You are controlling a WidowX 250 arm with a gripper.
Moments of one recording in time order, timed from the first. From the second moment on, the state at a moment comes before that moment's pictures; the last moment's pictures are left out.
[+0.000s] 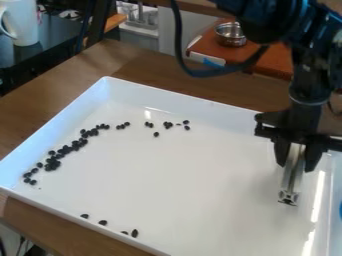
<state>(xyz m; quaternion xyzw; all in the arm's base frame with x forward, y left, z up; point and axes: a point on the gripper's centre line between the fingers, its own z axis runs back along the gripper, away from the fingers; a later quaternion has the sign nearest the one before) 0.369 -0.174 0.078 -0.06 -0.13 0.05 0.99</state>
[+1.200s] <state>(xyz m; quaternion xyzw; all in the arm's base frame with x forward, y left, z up) 0.387 -0.176 0.059 -0.05 -0.15 0.05 0.99</state>
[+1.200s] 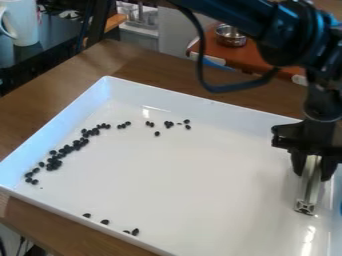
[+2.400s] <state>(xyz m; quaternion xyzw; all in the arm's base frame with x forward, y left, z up) 0.381 -0.024 0.053 -0.01 -0.11 0.08 0.99</state>
